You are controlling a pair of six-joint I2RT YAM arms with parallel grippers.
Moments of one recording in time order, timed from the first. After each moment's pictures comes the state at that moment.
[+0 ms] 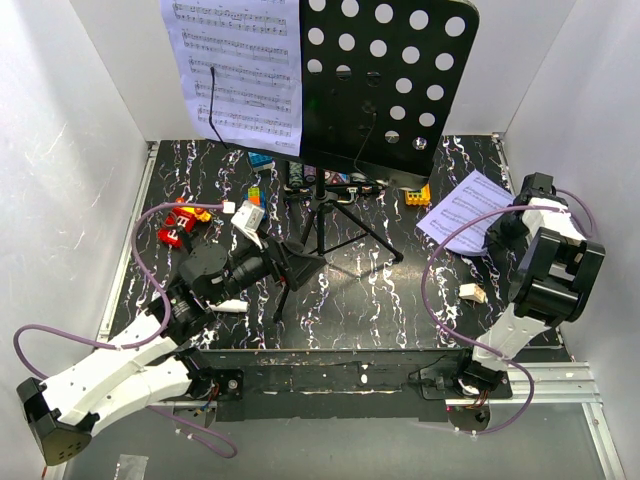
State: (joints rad) left arm -0.85 0.75 0.73 0.00 0.09 -0.57; right arm -0.35 1.73 1.19 -0.70 -0.06 0.48
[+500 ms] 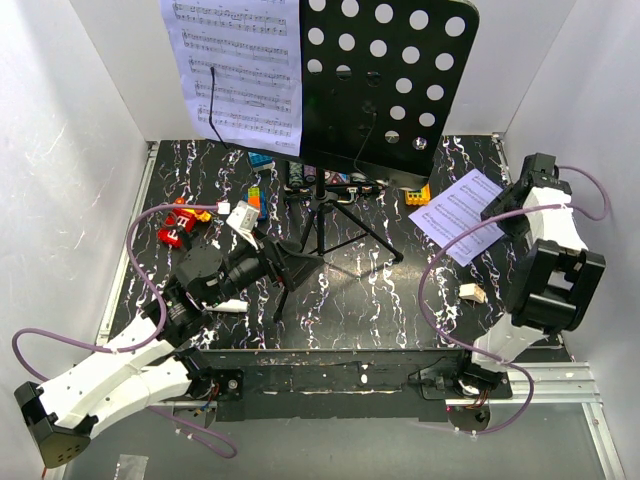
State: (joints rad) left arm -0.85 0.73 0.73 0.00 0.09 -0.58; right arm -0.29 1.70 1.32 -0.80 0.02 0.48
